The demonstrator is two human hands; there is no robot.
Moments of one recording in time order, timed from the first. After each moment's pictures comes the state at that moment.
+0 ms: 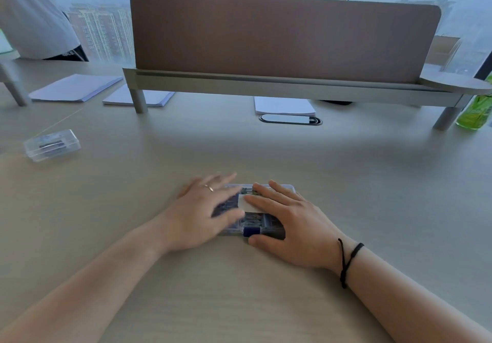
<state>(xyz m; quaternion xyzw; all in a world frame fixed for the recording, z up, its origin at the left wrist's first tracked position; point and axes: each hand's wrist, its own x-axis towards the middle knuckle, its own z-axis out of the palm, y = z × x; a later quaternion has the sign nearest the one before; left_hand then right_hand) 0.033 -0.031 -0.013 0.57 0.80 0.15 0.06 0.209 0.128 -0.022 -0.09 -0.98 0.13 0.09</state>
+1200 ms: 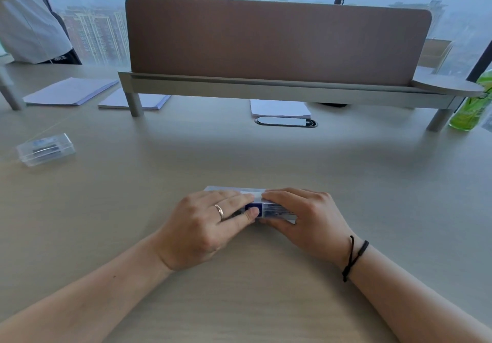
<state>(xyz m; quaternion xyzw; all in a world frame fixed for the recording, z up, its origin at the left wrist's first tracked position) 0.052 -0.027 -0.020 0.72 0.54 0.23 -0.37 0.214 0.152 -0.028 -0.02 -0.93 0.11 0.36</state>
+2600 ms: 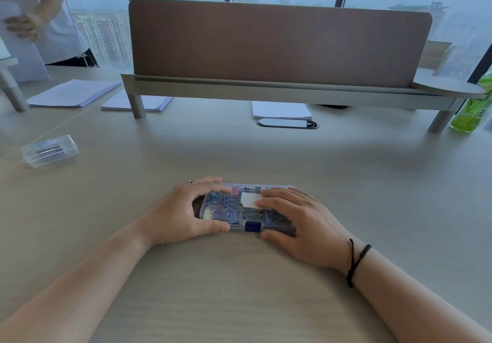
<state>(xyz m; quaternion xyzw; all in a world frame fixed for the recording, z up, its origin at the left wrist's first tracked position) 0.002 -0.037 -0.025 0.56 0.72 0.38 0.15 0.218 0.150 -0.028 -0.04 -0.97 0.12 0.20</state>
